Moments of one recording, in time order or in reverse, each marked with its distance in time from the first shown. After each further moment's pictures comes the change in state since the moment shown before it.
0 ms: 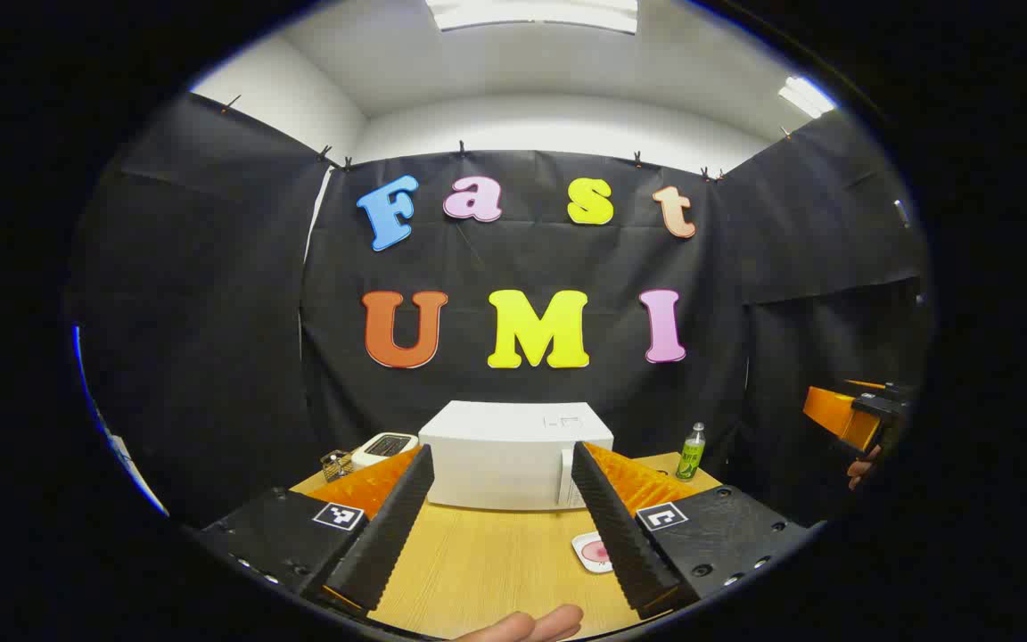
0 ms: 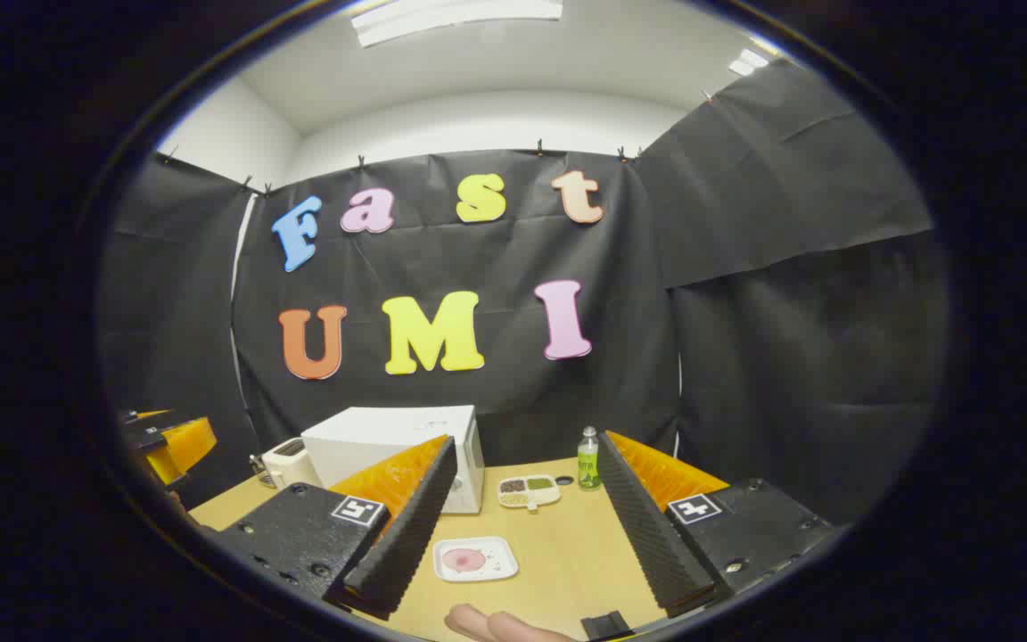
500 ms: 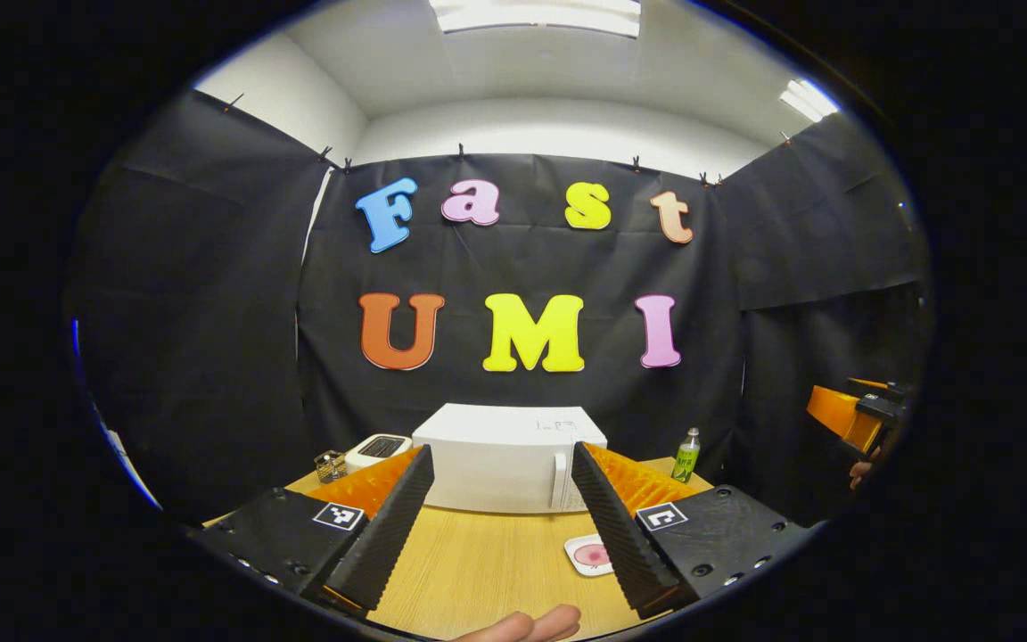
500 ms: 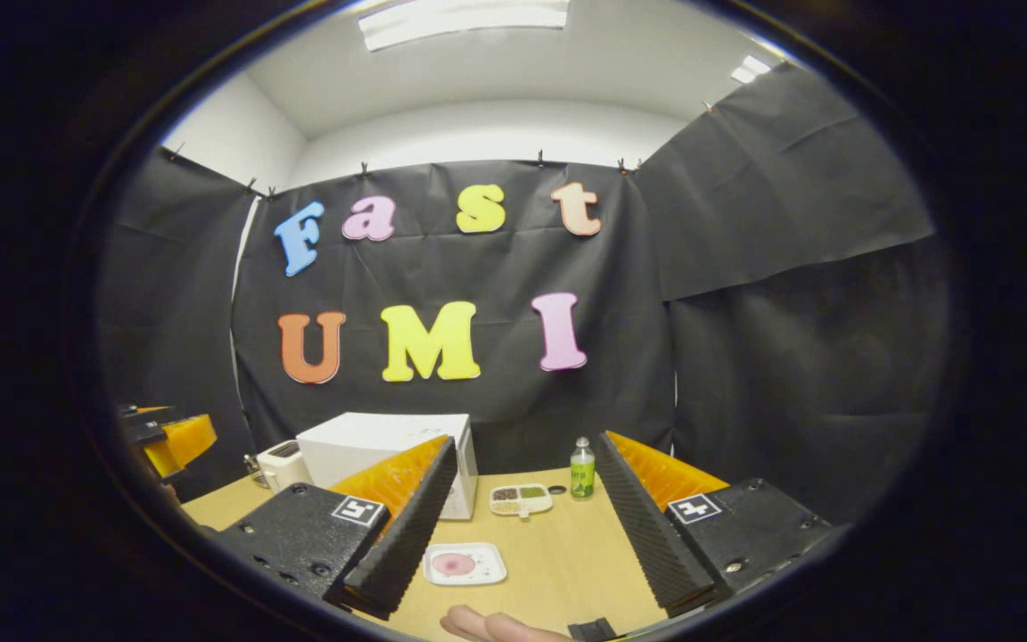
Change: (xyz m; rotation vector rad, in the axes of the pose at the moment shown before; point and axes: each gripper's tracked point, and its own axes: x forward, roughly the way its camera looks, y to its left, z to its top) left arm 0.000 -0.005 0.003 -0.014 -0.020 -0.002; right arm -0.006 -0.009 0.009 -0.028 -0.047 -0.005
